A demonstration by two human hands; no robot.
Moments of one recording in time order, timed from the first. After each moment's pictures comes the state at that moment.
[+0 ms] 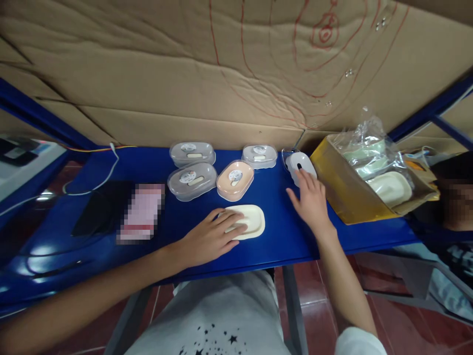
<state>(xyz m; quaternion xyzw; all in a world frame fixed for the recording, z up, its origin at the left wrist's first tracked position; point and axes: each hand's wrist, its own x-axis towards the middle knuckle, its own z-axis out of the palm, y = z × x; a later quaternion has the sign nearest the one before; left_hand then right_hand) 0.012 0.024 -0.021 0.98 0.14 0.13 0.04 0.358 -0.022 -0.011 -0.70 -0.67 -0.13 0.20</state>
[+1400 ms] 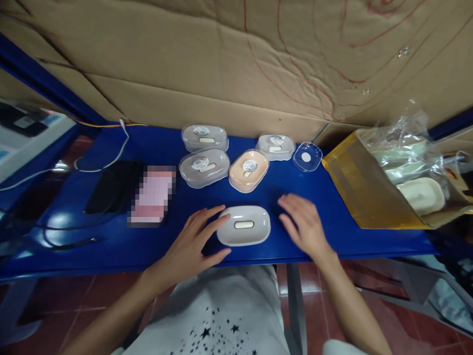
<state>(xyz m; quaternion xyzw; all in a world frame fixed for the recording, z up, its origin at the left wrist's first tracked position) -0.043 -0.017 -0.039 0.89 0.31 0.24 0.20 0.301 -0.063 -0.021 -0.56 -0.79 -0.03 0.24</state>
